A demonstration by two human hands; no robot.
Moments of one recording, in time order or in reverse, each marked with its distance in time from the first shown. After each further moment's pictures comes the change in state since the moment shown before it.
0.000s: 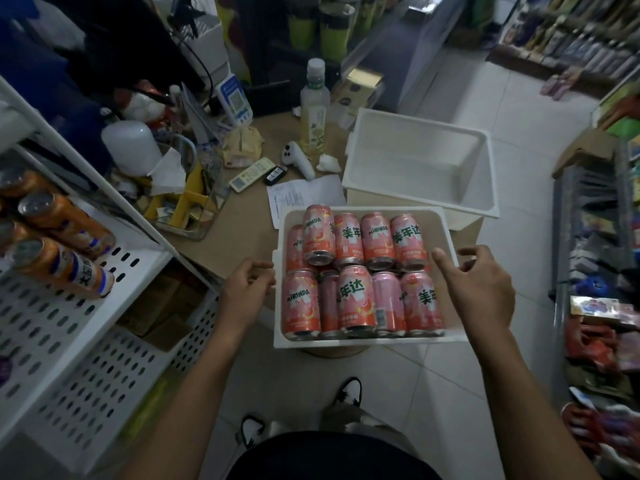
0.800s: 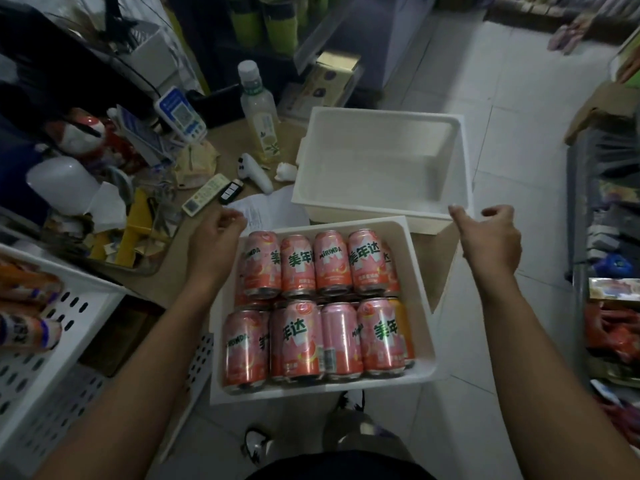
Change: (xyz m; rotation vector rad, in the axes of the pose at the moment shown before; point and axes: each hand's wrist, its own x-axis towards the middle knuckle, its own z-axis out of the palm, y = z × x) left_hand 0.105 0.092 0.076 0.185 0.124 0.136; right_hand 0.180 0.050 0.011 0.213 0.004 0.255
